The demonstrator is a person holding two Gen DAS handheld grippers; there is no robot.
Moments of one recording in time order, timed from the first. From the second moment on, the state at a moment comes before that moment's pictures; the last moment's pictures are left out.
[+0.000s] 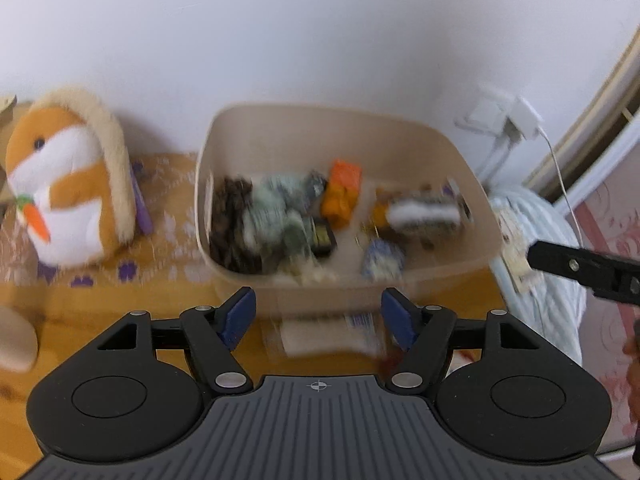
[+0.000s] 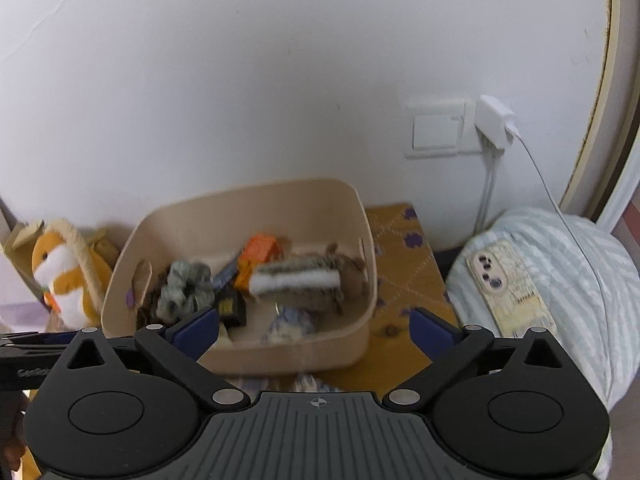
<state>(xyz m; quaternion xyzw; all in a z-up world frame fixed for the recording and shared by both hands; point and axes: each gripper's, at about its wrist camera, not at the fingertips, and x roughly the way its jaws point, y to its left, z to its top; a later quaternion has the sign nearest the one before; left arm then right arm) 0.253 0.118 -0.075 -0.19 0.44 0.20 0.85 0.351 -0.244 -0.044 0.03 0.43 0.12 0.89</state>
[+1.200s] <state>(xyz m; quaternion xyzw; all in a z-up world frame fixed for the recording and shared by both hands) 0.189 0.065 -0.204 -0.39 0.57 0.27 0.67 0.344 -0.214 -0.167 -0.21 0.56 0.27 0.76</state>
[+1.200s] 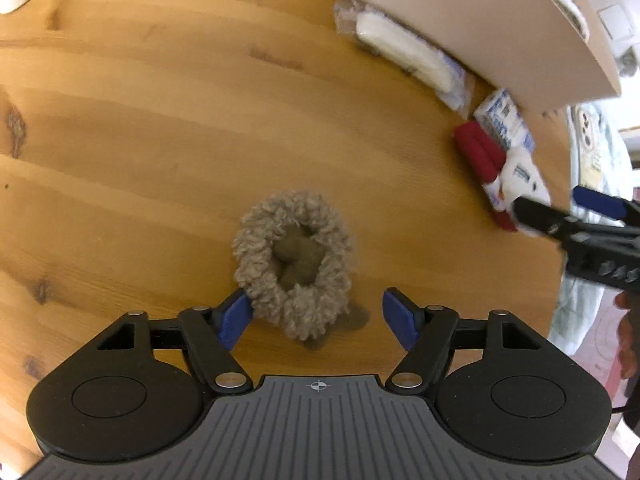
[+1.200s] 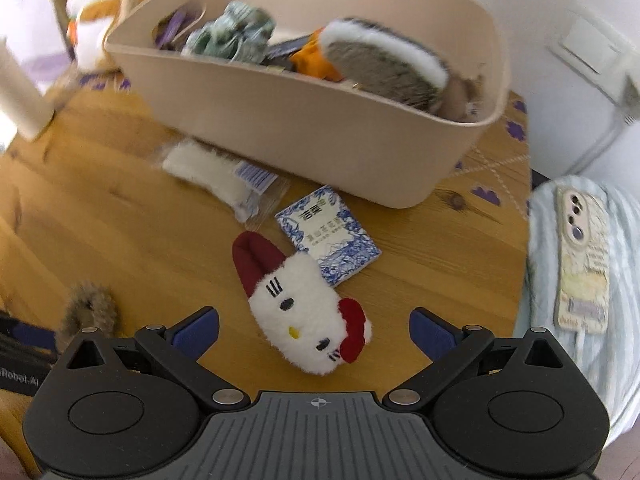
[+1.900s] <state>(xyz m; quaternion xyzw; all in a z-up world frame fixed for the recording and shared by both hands) 0.187 0.059 -0.185 -0.29 0.59 0.28 0.71 0.341 -0.223 -0.194 -0.17 0.56 0.29 0.75</state>
